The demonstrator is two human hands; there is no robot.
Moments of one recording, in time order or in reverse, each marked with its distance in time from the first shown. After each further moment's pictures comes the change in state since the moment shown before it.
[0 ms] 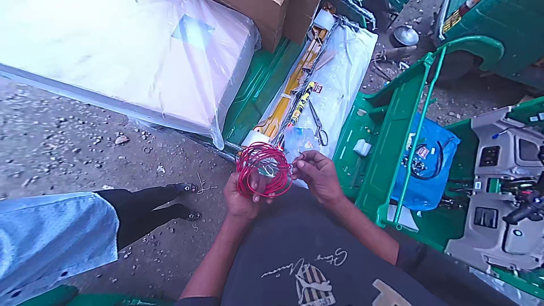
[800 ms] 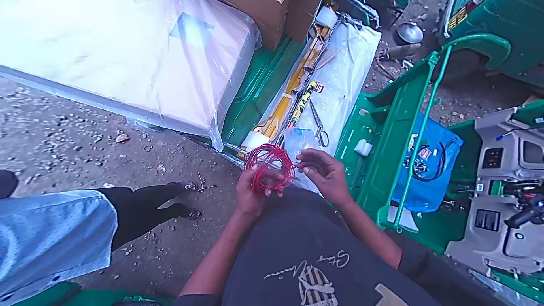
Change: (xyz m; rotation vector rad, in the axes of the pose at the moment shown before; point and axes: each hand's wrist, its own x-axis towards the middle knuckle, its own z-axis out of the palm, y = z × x) left_hand 0.015 -0.009 -0.001 0.304 0.106 -0.094; right_hand 0.010 -0.012 -0.028 -0.525 -0.149 -0.226
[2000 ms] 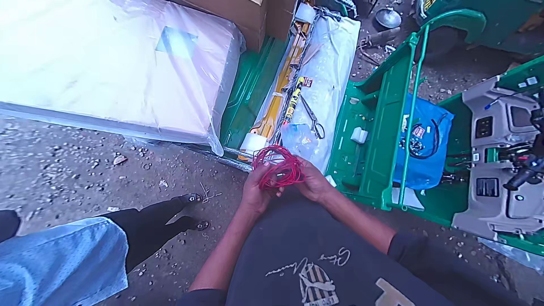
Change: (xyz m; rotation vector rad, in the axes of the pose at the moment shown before) left_hand 0.001 0.005 -0.009 -0.029 0.177 -0.281; right_hand -0.011 0.032 0.052 0.824 0.083 0.501
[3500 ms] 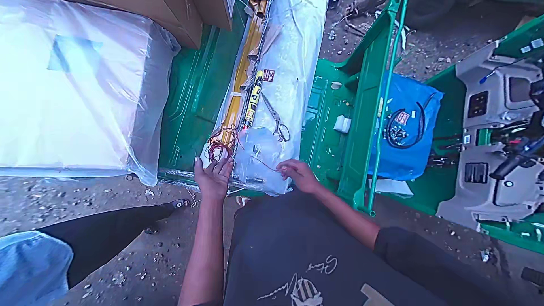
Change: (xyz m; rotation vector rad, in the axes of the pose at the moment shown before) left_hand 0.145 -0.049 0.019 0.145 0.731 0.211; right_hand -0.010 -0.089 -0.201 -0.862 0.061 -0.226
